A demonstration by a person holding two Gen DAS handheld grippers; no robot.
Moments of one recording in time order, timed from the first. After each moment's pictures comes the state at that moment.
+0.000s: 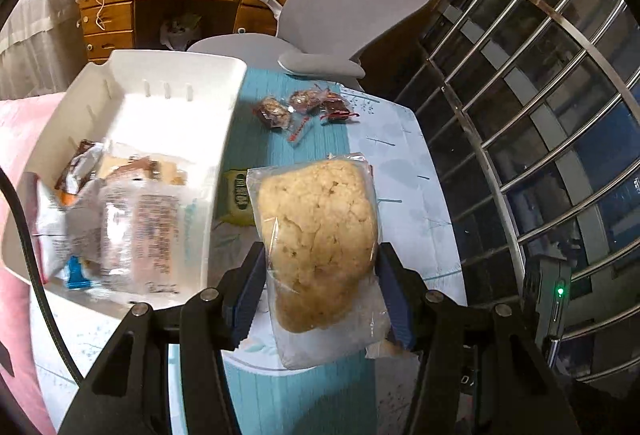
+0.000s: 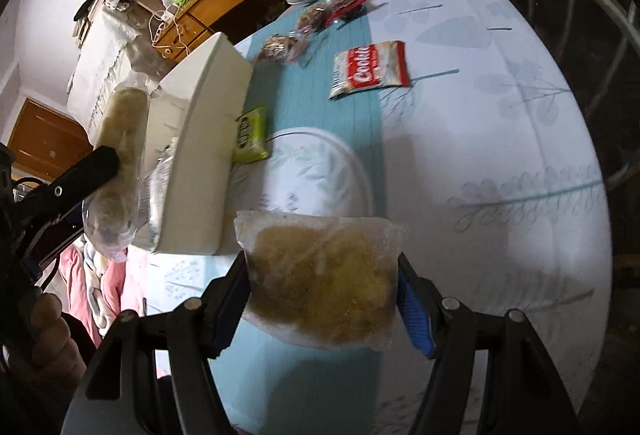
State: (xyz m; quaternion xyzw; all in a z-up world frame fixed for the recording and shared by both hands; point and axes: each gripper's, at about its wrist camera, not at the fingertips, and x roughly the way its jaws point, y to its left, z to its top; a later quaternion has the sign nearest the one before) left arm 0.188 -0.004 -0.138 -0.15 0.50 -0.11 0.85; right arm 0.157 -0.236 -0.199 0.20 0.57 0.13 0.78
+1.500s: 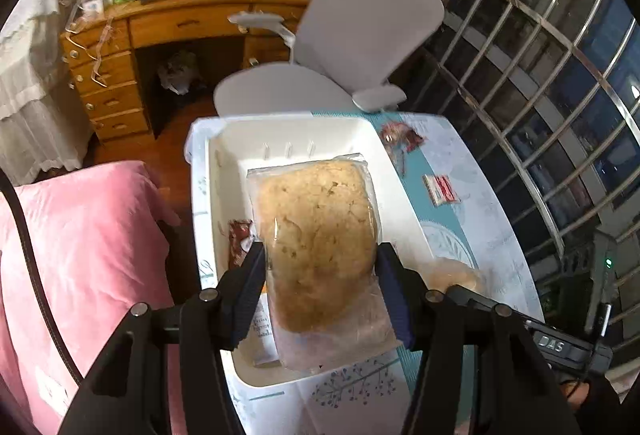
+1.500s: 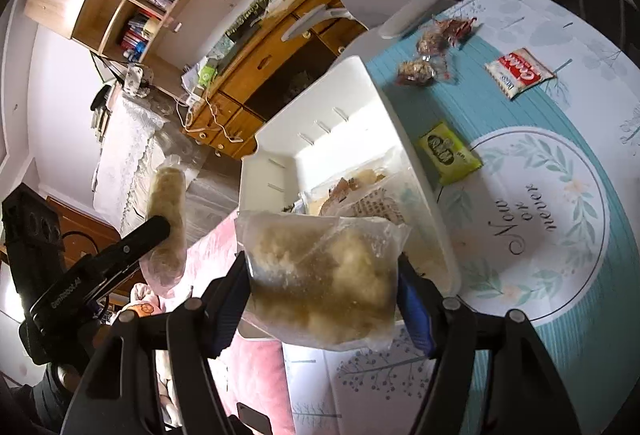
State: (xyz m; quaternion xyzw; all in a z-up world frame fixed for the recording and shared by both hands) left arm 0.214 0.233 -0.100 -0.05 0.49 -0.17 0.85; right arm 0.166 -0.028 -0.153 0.34 0.45 0.08 0.82
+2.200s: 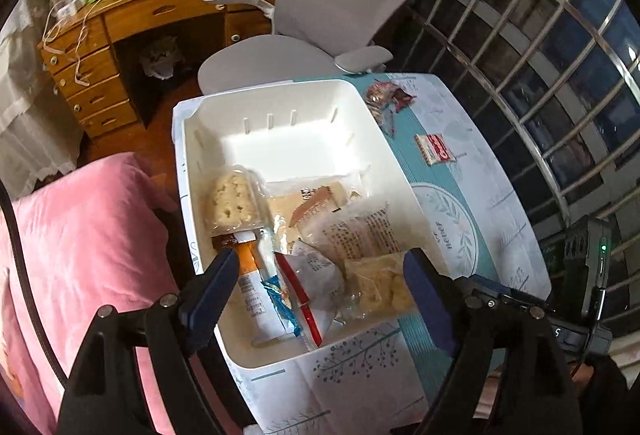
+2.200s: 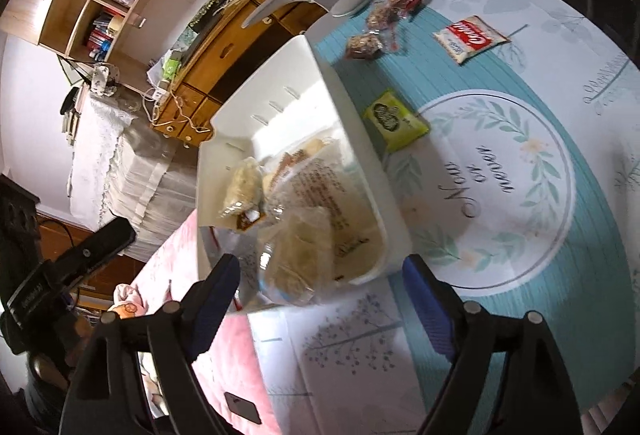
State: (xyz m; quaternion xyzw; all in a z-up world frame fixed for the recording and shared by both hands) left arm 0.212 0.202 -0.103 0.00 0.53 -0.20 0.82; right arm 0.140 -0.051 -0.172 0.34 0.49 0.03 0.80
